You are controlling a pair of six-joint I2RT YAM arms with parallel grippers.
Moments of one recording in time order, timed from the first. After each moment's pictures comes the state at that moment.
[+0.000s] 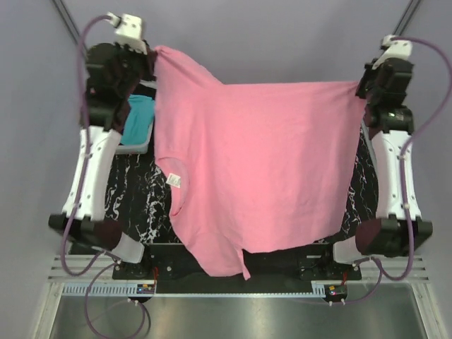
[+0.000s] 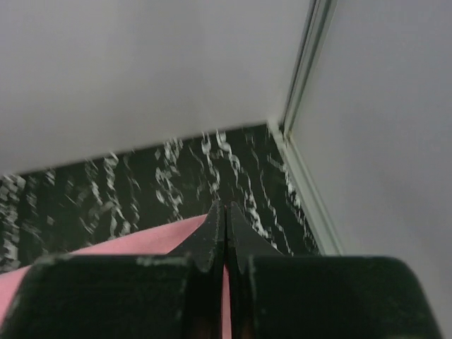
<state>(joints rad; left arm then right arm) -0.16 1.45 1.96 -0.40 0.13 0.08 -0.11 1.40 1.75 -0.45 0.14 0.03</state>
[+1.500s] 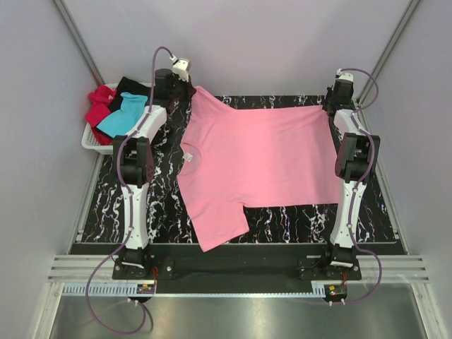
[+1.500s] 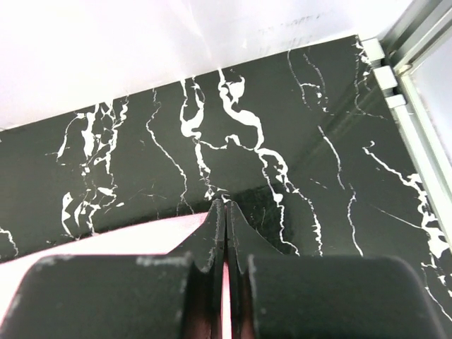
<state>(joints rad) -0.12 2.36 2.07 -0.02 0.37 0.02 -0.13 2.47 2.07 -0.06 0.12 0.09</state>
